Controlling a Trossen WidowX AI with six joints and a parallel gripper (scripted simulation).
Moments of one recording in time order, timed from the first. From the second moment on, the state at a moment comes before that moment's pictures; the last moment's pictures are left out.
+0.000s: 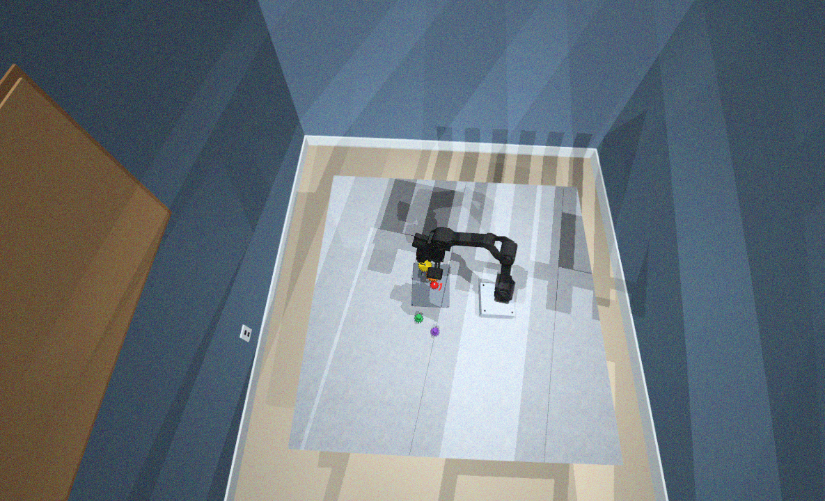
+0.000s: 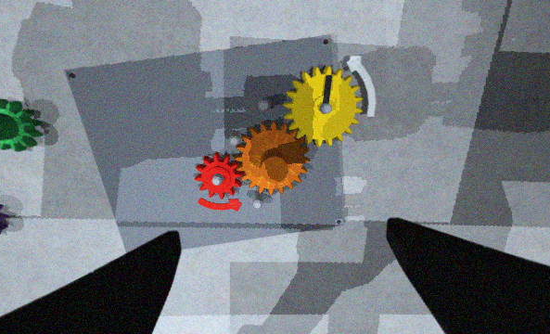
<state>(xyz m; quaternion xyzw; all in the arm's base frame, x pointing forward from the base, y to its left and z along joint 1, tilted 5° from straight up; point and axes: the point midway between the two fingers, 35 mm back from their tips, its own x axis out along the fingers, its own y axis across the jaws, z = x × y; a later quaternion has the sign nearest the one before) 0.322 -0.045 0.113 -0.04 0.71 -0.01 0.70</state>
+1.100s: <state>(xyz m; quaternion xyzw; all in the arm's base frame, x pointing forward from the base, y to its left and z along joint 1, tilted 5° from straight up) 0.322 -0.043 0.113 -0.04 0.71 -0.01 0.70</state>
